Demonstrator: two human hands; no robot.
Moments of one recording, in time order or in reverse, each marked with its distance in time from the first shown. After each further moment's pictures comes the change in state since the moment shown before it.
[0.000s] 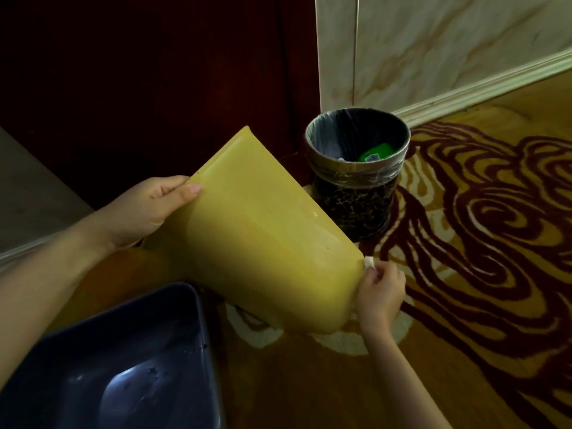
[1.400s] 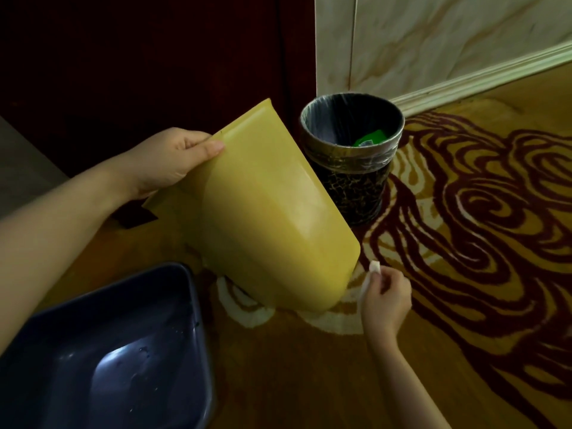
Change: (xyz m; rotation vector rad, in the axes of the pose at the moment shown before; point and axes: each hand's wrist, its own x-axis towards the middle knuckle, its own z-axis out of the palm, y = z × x) left_hand 0.025 0.025 0.014 0.263 -0.008 0.057; right_hand -0.014 0.037 -0.025 -0.032 0.029 -0.002
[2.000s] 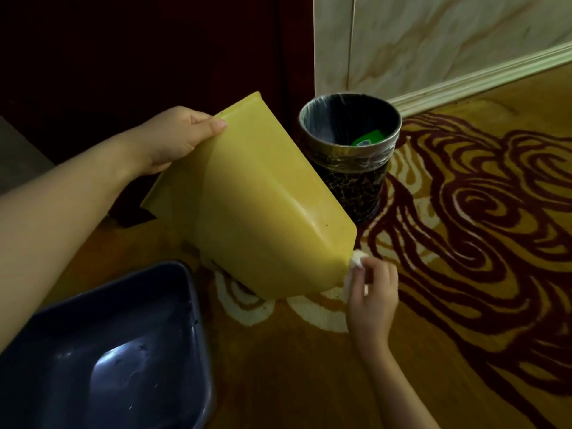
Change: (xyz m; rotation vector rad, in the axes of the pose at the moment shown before) left_hand 0.031 -0.003 -0.010 0.016 0.095 -0.095; right_hand -0.025 -0.025 -0.012 0.046 -0.026 -0.439
